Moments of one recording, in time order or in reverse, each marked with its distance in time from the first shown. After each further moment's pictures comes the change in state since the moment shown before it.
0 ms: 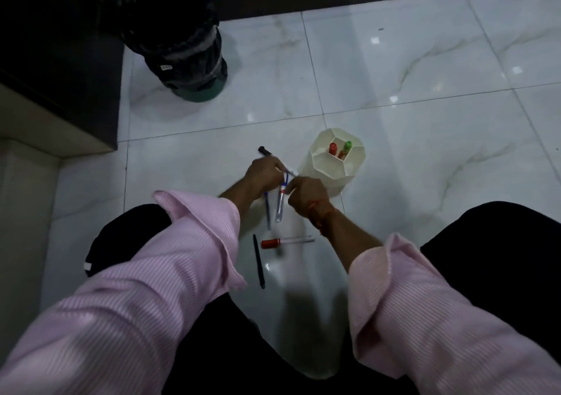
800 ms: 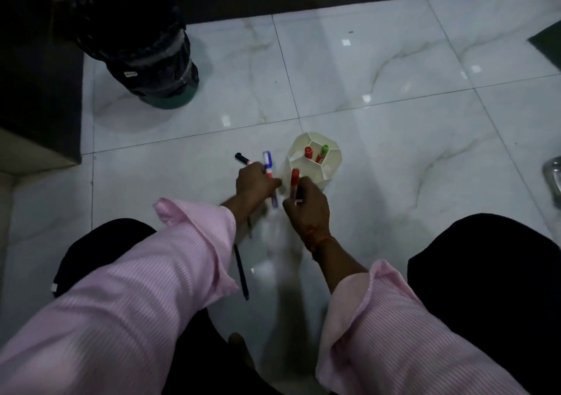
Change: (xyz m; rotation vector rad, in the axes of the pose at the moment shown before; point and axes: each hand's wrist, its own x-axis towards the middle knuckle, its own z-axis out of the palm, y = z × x) left_hand 0.012 0.007 0.035 -0.056 0.145 0.028; right_hand -0.022 0.037 0.011 0.401 0.449 -0.013
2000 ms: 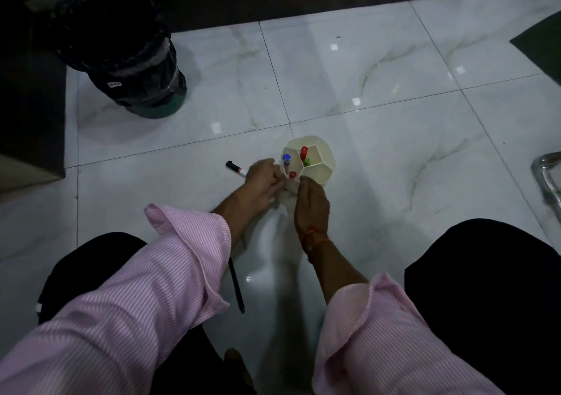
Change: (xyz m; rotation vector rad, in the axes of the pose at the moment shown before) left_hand 0.000 0.044 0.005 -0.941 -0.259 -0.327; right_hand 0.017 0.011 0.003 0.125 0.202 0.126
